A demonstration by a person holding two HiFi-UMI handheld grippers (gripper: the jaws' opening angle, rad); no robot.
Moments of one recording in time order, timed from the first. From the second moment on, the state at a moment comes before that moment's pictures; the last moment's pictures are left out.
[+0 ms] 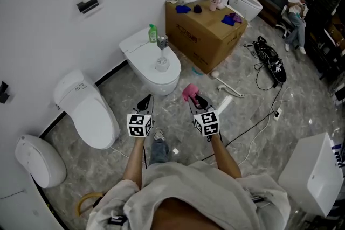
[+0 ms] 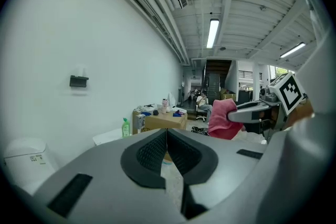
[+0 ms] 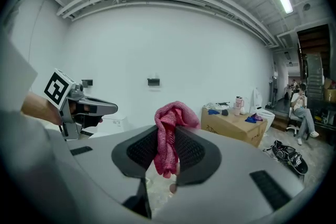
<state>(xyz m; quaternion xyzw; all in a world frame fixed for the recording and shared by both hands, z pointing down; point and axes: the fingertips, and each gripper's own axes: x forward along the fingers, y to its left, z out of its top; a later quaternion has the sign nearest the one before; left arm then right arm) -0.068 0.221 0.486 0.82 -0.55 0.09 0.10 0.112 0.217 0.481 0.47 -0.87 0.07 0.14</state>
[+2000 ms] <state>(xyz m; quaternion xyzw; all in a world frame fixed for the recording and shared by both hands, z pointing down) -0.118 -0.125 0.515 0.84 -0.51 0.13 0.14 0.028 -0.104 0.505 0.46 -0.87 0.11 0.16</state>
